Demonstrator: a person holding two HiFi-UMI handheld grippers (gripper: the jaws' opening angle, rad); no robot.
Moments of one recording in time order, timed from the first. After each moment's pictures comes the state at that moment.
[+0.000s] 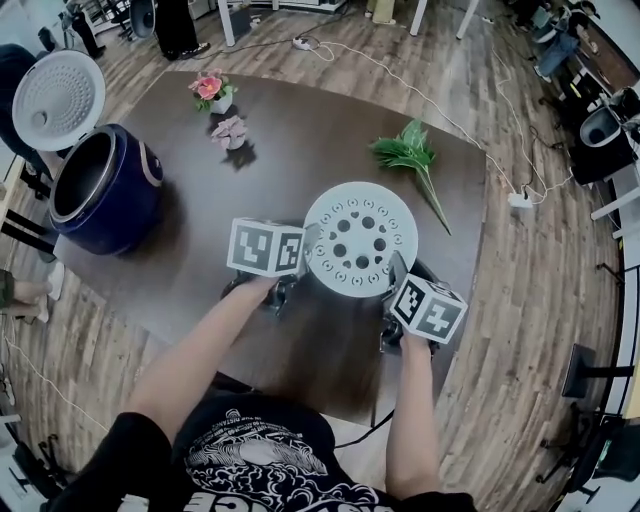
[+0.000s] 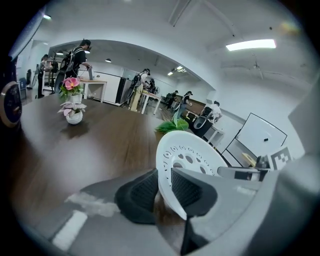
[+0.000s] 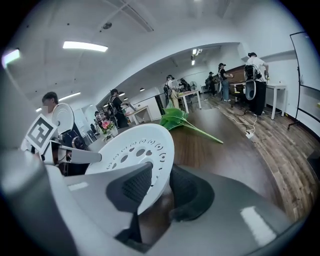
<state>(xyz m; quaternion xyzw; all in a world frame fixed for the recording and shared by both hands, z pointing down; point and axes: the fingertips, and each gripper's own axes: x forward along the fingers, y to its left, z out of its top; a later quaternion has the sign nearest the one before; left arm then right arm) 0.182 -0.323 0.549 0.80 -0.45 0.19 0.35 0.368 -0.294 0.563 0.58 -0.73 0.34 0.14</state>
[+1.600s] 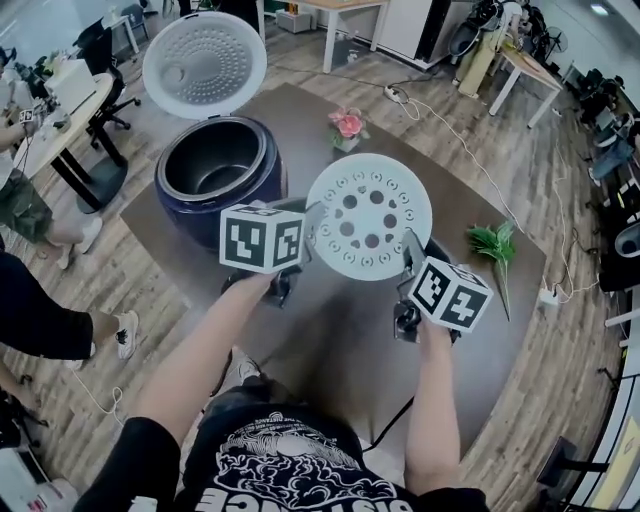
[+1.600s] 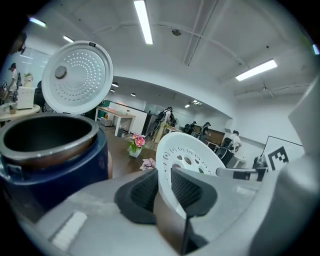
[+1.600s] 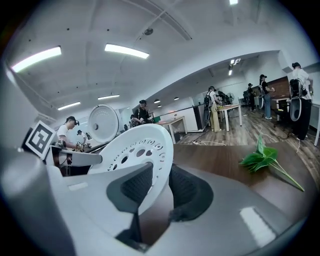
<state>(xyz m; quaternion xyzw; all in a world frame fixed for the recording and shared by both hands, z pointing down) -0.113 -0.321 0.416 0.75 -0.60 0.06 0.28 0.070 -0.361 0.424 0.45 -0.86 0.23 0.12</state>
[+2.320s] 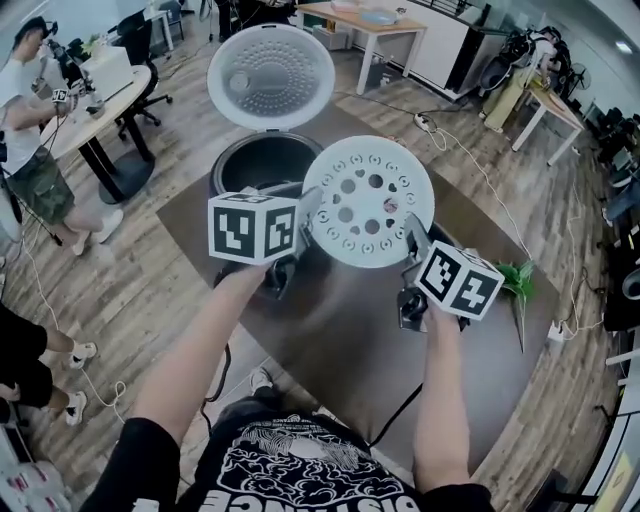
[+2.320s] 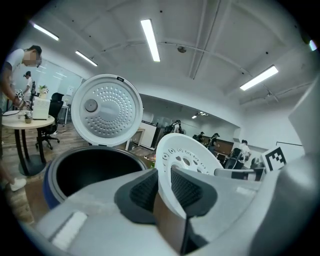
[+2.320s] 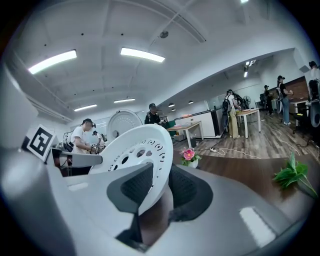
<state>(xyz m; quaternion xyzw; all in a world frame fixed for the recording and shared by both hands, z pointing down) -0.211 -0.282 0.340 0.72 -0.65 0.02 0.23 -0.038 -0.350 0.353 0.38 -0.90 0.20 0.09</state>
